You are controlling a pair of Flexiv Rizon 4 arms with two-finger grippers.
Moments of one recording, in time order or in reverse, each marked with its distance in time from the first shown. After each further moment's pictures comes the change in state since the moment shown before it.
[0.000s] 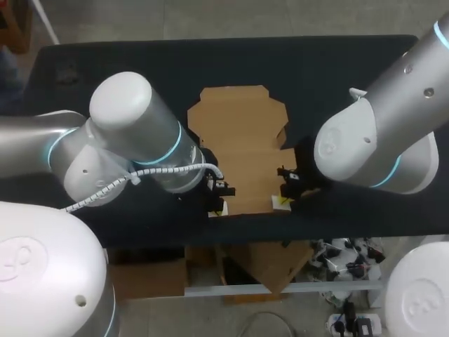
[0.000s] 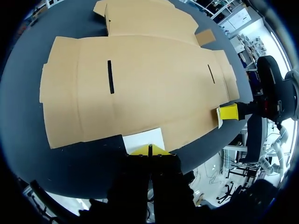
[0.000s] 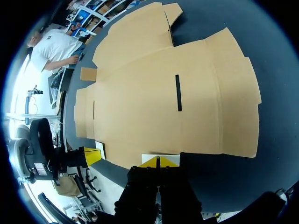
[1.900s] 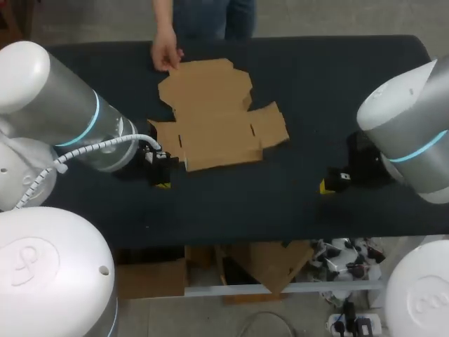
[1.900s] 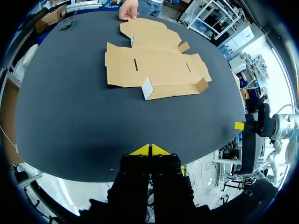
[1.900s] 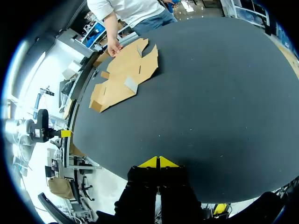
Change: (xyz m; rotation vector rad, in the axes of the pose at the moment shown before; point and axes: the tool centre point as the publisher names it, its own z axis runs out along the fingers) left arm -0.075 -0.020 -0.121 0.139 0.003 -0.086; right arm -0.053 -0.002 -0.082 -0.226 0.054 -0.087
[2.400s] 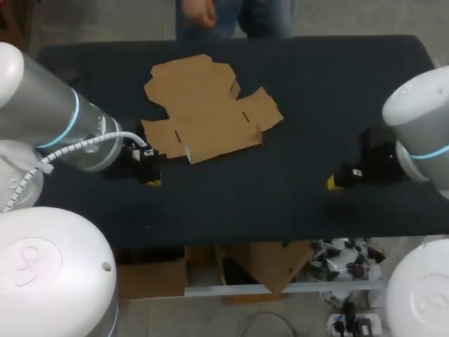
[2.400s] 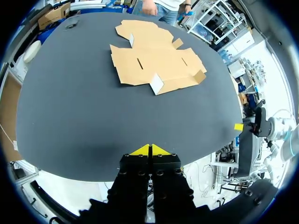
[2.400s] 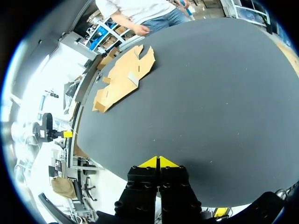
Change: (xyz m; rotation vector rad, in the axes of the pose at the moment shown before) left arm -0.015 -0.004 -0.013 0.020 0.026 -0.031; right arm -0.015 0.010 -0.012 -0.022 0.047 -0.006
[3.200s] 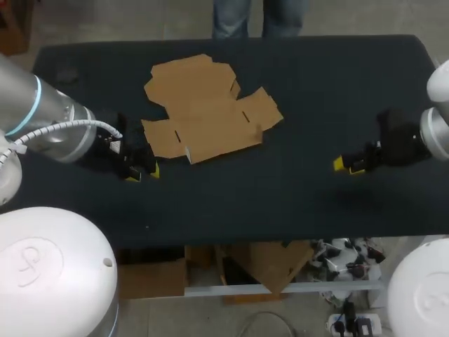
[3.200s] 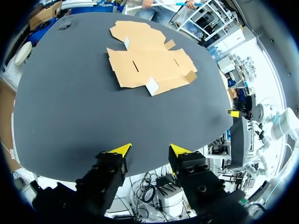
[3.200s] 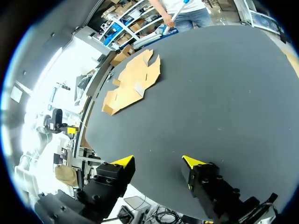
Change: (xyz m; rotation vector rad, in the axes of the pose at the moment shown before) left arm -0.010 -0.006 -0.023 -0.050 0.109 0.056; right arm -0.020 0.036 -0.023 0.028 0.107 -0.100
